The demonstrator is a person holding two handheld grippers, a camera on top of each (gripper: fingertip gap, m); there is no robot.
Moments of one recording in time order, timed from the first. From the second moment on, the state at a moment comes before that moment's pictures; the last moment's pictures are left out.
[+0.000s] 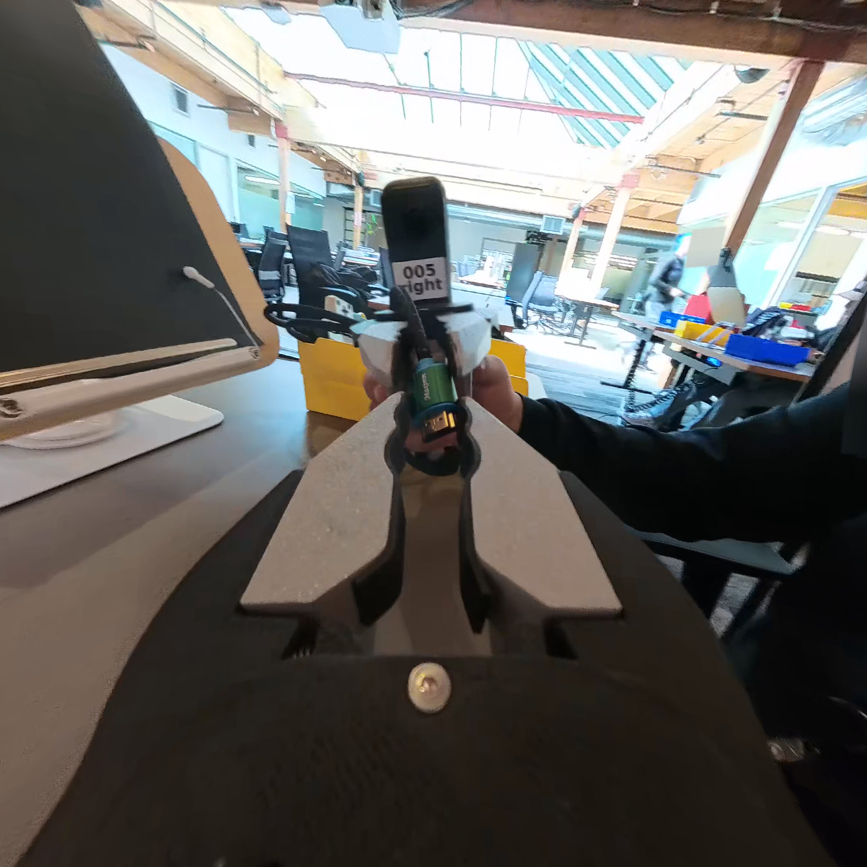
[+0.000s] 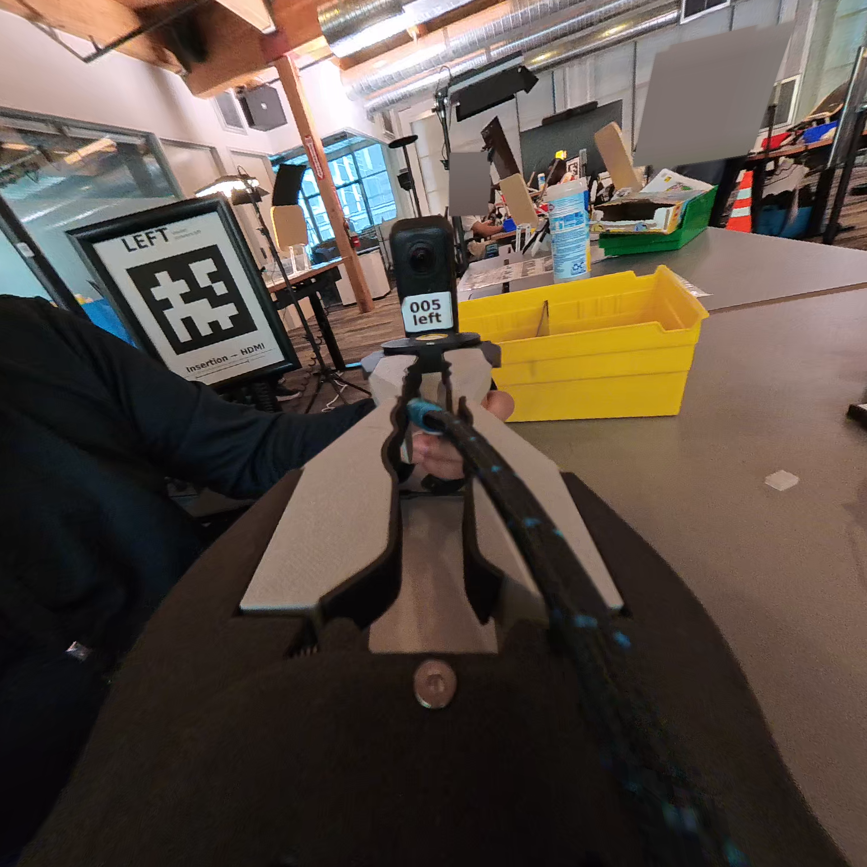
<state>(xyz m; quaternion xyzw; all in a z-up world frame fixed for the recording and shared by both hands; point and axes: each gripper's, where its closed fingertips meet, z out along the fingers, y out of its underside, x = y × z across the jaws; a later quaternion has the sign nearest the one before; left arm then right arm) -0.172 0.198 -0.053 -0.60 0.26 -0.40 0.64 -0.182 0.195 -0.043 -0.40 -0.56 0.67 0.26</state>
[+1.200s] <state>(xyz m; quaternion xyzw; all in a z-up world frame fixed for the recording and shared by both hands) -0.186 0.228 -0.075 -0.67 0.23 -0.27 0.66 -0.197 0.224 -0.072 -0.50 -0.52 0.67 0.20</state>
